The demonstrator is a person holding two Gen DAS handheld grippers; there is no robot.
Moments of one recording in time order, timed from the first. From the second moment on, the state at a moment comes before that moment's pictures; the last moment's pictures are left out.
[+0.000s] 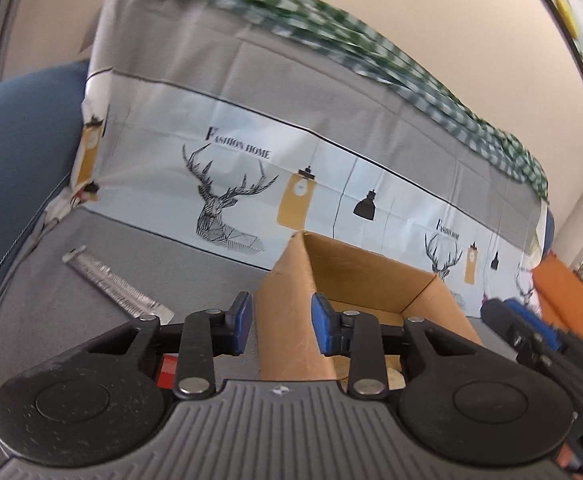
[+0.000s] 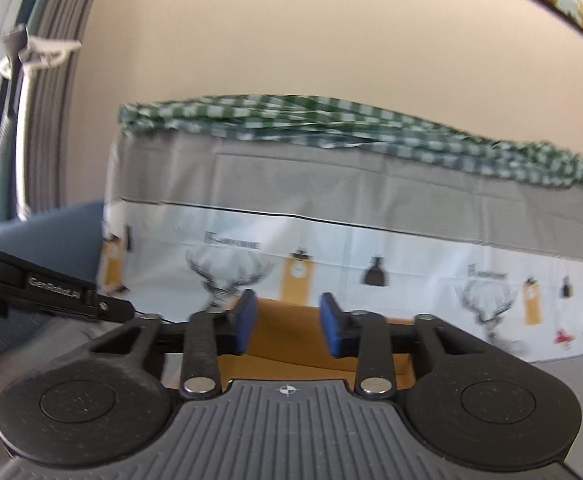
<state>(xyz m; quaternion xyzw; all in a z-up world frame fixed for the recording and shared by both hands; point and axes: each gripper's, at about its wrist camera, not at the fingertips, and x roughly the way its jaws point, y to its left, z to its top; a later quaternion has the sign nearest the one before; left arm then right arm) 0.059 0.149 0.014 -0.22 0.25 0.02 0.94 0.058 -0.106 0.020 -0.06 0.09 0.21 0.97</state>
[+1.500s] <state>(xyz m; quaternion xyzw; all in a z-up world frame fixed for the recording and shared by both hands) 0.123 0.310 -0.069 -0.33 0.36 0.14 0.86 0.128 0.117 -0.142 -0.09 0.36 0.23 0.90</state>
